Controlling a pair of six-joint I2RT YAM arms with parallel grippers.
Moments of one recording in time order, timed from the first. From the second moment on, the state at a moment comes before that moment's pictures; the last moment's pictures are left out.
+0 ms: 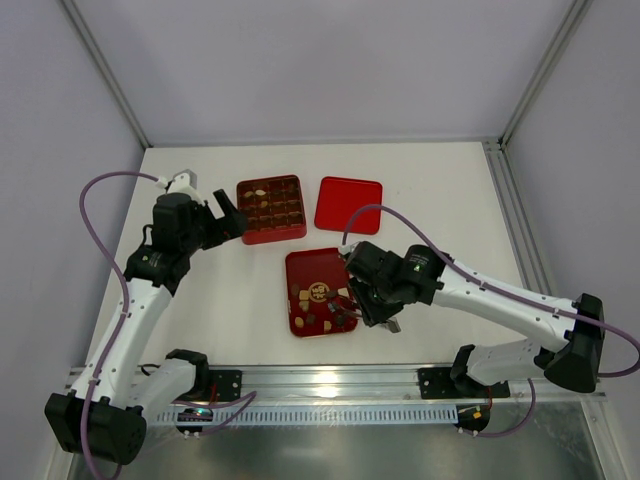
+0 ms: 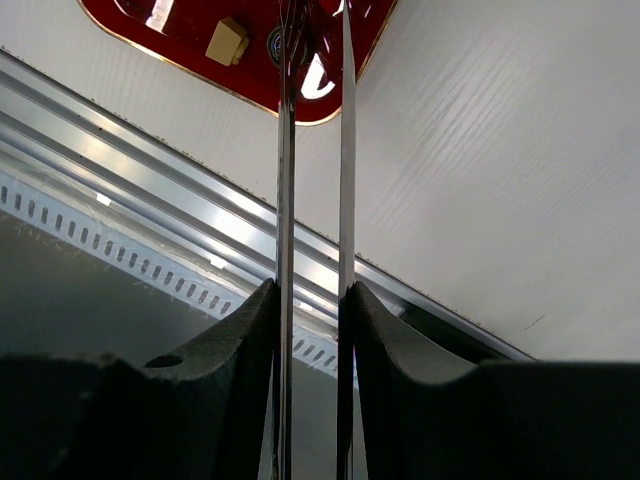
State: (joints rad) left arm -0.19 0.97 0.95 -0.50 0.03 -0.50; right arm 1.06 1.27 1.16 -1.11 0.07 0.52
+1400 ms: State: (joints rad) left arm -0.19 0.97 0.95 -0.50 0.03 -0.50; right arm 1.06 1.29 1.20 -1.12 0.10 0.52
